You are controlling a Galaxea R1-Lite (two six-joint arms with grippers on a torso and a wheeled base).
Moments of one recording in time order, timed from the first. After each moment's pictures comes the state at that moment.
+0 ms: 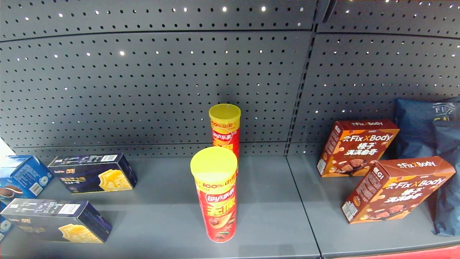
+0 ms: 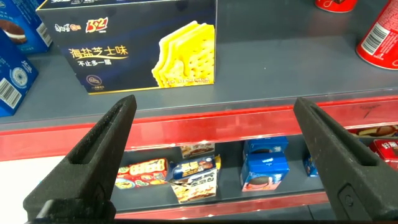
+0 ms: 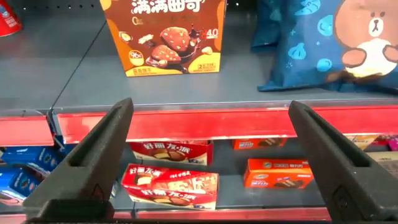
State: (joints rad) left arm -0.12 0.09 0.00 0.00 0.06 0.00; right arm 0.00 0.00 0.00 0.00 0.01 0.01
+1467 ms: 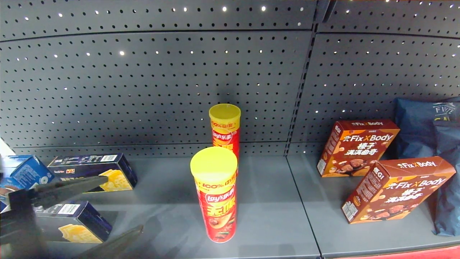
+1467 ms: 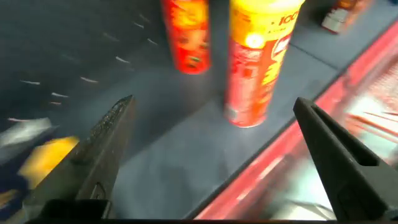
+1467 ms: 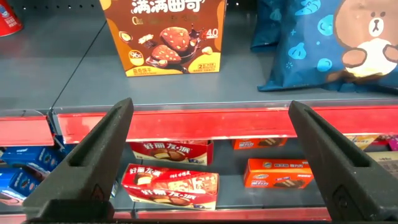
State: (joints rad) left arm -0.51 0.96 -0.50 -0.21 -0.15 0.10; right arm 0.00 0.00 0.00 0.00 0.01 0.01
